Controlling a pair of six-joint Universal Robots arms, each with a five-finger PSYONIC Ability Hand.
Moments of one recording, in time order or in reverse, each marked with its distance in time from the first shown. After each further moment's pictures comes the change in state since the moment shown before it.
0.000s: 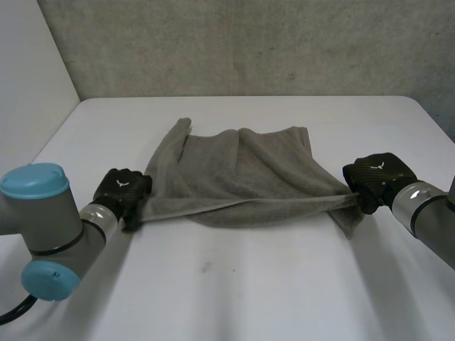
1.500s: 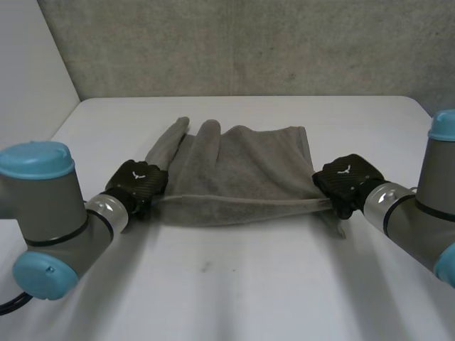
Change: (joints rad) left arm -0.098 0.113 0.055 -0.195 0.000 0.036; right arm 0.124 0.044 -0.087 0.076 0.008 -0.106; left_hand 0.168 0.166 0.171 0.178 0.179; right_hand 0.000 0.000 0.000 0.000 0.000
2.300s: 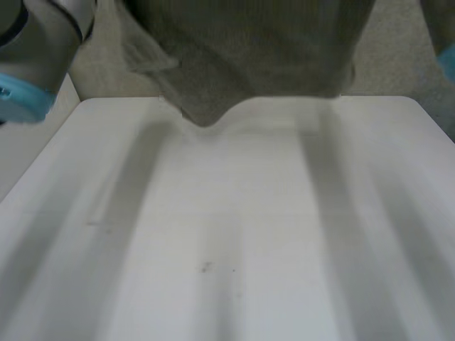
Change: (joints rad) left arm -0.065 -0.022 0.991 -0.270 -0.069 -0.148; right arm 0.081 0.293 -1.381 0.247 0.205 0.082; left_hand 0.446 0.461 0.455 0.458 0.452; right_hand 0.001 0.000 0.000 0.000 0.000
